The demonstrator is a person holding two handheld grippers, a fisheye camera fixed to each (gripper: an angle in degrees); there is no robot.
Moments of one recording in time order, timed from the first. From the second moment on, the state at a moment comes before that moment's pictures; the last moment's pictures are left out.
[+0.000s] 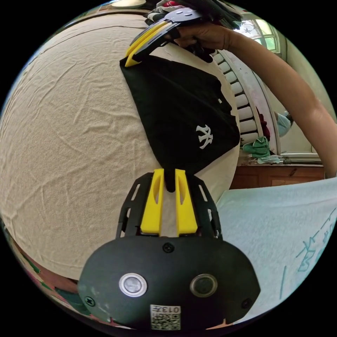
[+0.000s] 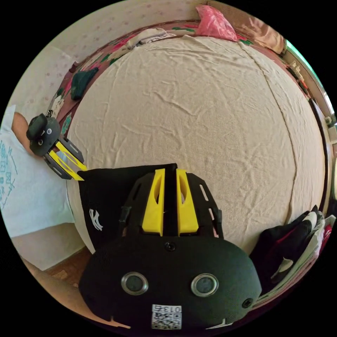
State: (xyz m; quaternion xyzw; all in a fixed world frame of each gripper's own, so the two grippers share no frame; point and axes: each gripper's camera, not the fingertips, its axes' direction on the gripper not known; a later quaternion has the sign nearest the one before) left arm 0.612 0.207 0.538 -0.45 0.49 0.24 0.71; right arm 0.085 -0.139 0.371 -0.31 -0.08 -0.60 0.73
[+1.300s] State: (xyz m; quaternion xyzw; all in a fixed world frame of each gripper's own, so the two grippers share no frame) left arm 0.864 0.222 0.409 -0.36 0.64 0.46 0.49; right arm 0.472 -0.020 0.188 -0.08 0.04 -0.18 0.98
